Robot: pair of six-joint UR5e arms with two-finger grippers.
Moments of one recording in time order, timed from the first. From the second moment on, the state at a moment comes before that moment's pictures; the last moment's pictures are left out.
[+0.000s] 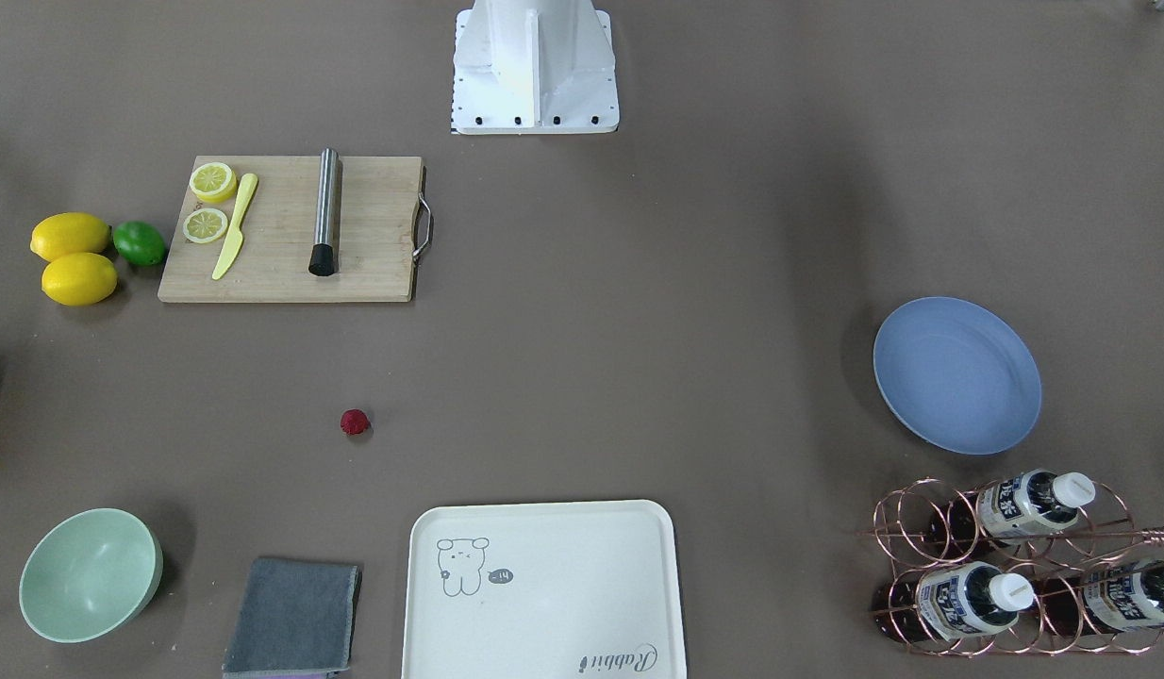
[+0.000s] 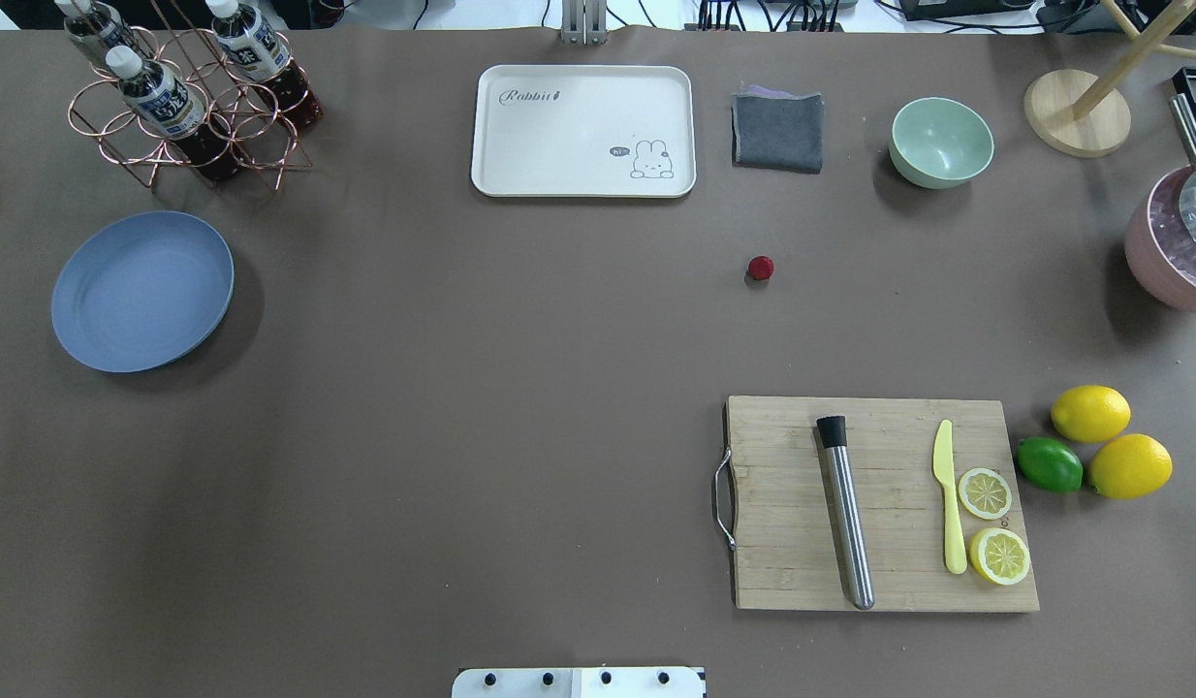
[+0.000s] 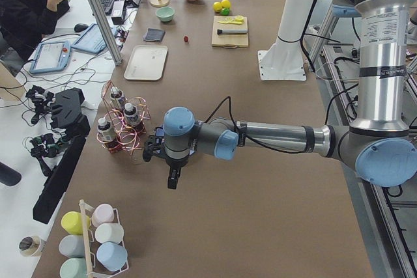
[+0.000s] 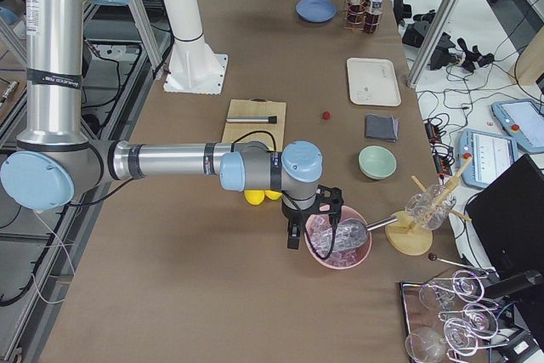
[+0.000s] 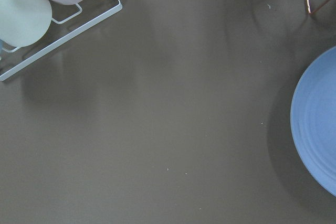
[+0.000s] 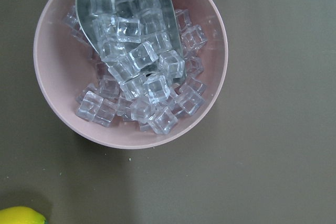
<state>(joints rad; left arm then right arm) -1.49 -1.51 -1.67 -1.79 -2.28 -0.15 1.56 -1.67 1.73 -1.58 2.29 0.14</state>
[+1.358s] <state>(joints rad) -1.49 -1.53 -1.65 -1.81 -2.29 -0.15 1.56 -1.67 1.74 -1.58 2.30 0.13</state>
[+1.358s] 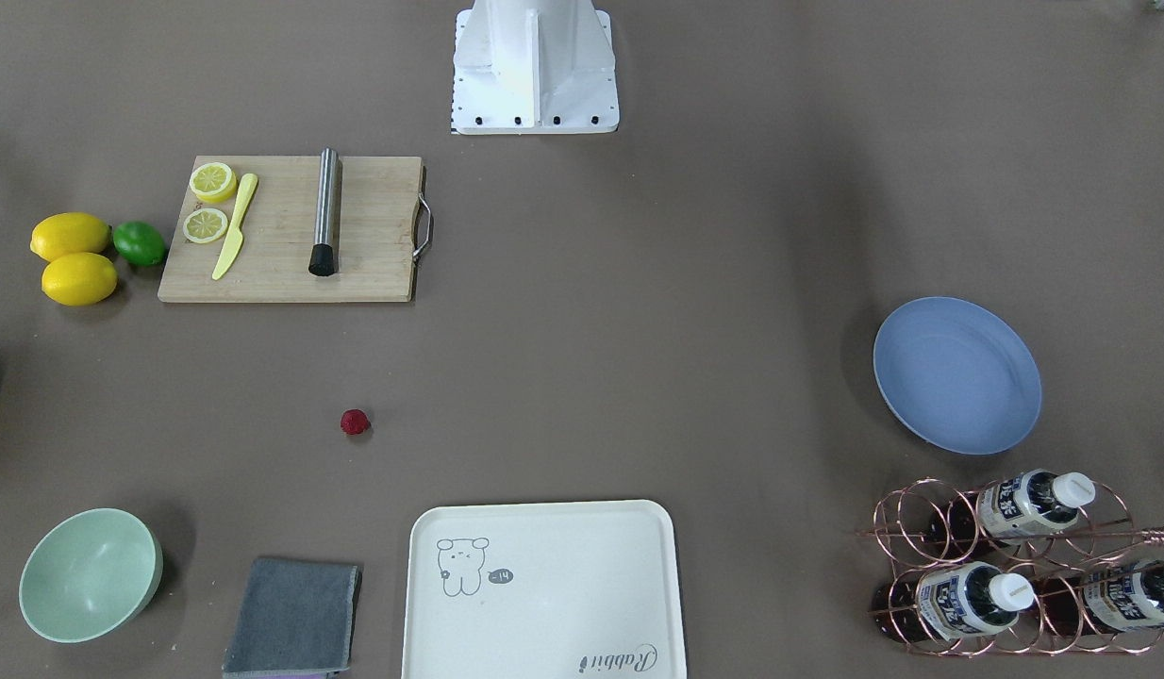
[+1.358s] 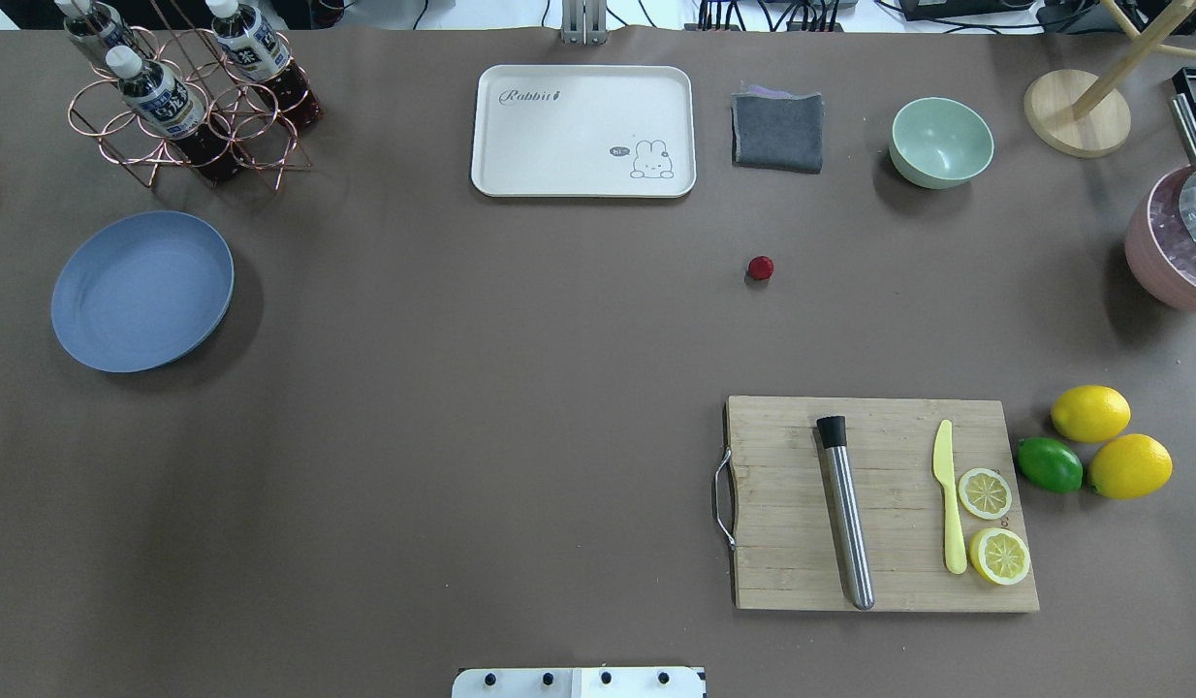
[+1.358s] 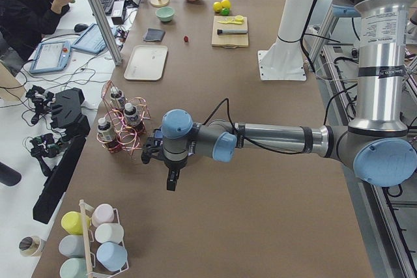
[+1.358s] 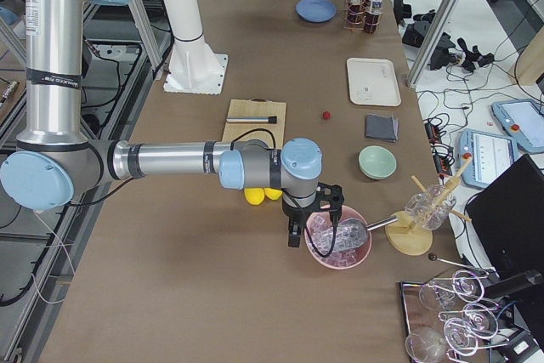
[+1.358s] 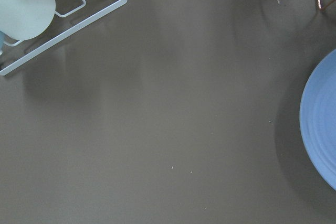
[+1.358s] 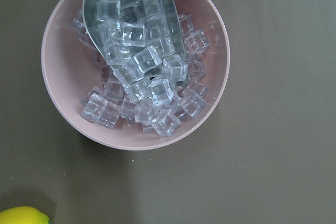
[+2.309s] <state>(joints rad) -1.49 -1.61 -1.63 -1.87 -2.28 -0.15 1.57 -1.65 1.74 -1.58 2.31 0.14</state>
